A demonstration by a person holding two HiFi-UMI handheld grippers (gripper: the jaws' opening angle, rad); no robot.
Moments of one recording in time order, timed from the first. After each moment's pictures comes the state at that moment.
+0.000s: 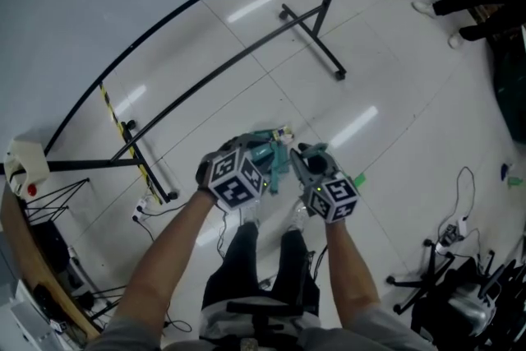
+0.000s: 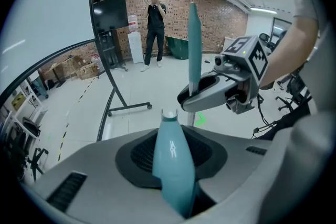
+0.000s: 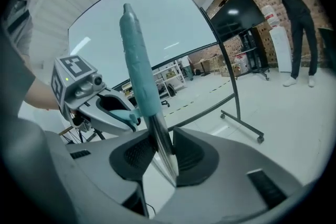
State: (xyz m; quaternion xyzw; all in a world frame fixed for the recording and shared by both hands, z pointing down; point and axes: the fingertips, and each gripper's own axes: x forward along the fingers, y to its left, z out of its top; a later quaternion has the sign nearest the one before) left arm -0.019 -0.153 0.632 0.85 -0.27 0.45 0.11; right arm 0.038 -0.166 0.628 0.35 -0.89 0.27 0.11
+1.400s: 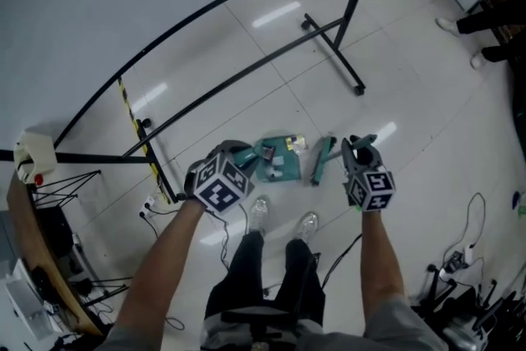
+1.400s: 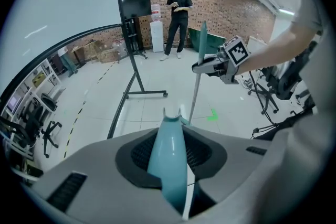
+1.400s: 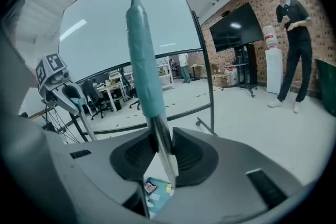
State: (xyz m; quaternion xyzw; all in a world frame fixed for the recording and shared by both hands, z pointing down) left arm -0.078 -0.165 0.638 0.79 -0.36 0.47 0.17; right arm 0.139 -0.265 0.665 0.41 -0.88 0.20 0.17
